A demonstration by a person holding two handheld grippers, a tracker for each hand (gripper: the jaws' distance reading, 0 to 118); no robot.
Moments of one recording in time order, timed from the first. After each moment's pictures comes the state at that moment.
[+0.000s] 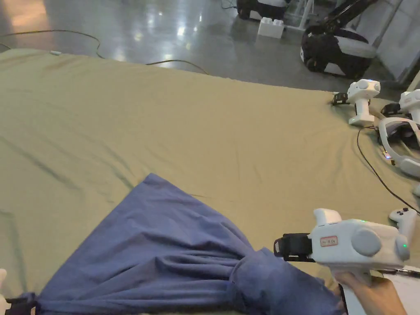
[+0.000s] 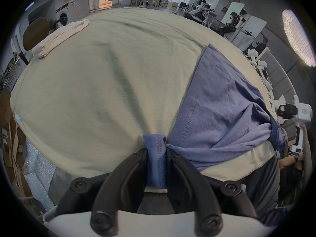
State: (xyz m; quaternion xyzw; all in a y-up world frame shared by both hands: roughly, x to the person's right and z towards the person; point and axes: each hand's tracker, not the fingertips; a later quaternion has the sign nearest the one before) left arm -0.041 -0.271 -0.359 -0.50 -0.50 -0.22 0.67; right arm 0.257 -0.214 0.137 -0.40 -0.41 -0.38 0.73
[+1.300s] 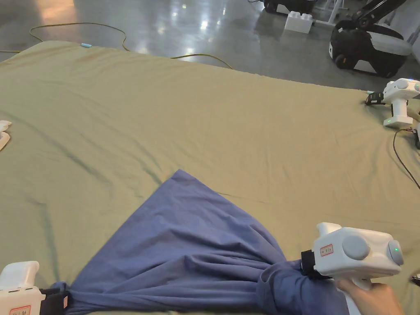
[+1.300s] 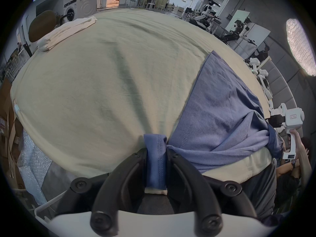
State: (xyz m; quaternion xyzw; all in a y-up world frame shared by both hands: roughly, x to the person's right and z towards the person) left arm -0.045 -0.276 -0.365 -0.51 -0.49 -0.19 0.68; right arm 0.257 -0.261 0.094 -0.46 -0.42 -0.36 0.69
